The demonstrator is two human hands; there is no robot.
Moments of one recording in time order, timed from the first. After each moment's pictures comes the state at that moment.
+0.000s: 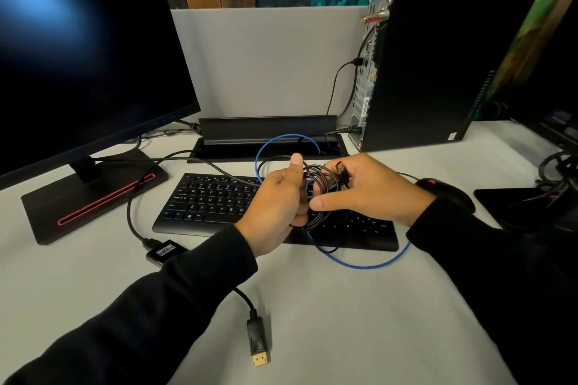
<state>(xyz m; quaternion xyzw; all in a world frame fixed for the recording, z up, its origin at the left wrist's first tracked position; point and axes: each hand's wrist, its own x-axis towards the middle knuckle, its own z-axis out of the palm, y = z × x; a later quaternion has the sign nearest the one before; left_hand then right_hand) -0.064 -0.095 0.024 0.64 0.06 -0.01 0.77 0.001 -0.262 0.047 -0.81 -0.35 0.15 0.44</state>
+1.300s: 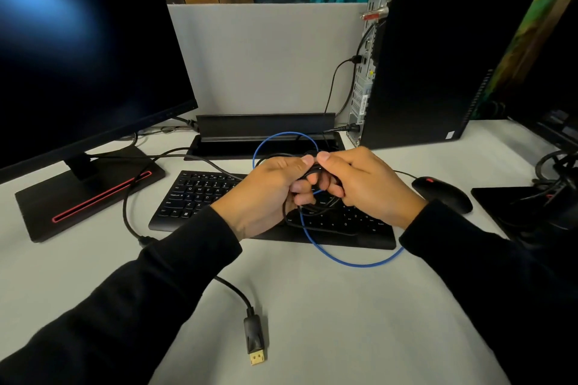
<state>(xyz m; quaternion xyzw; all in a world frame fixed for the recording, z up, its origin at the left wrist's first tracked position) -0.064 -0.079 0.044 0.62 -0.04 -0.09 0.78 -0.012 -0.252 0.050 -0.83 -0.30 0.08 0.47</state>
